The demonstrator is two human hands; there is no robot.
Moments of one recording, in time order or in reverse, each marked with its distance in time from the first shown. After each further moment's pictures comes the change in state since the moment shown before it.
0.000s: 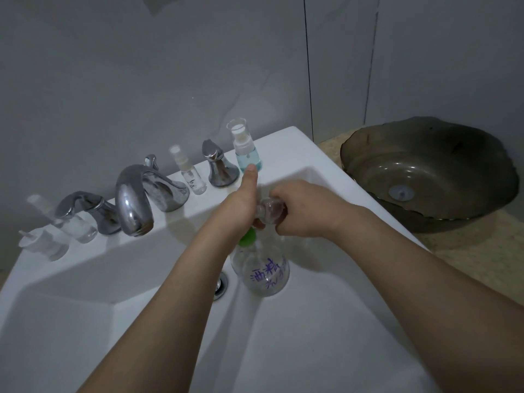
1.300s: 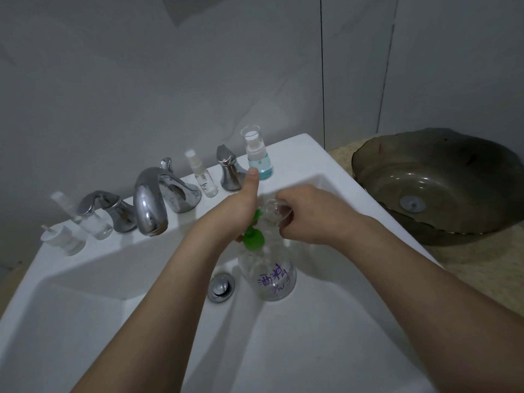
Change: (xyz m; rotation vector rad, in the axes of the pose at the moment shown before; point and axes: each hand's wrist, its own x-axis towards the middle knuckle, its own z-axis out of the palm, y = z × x) left_hand -0.015 0.012 -0.023 0.243 0.018 -0.066; right_hand 0.010 0.008 0.010 -0.026 0.059 -0.020
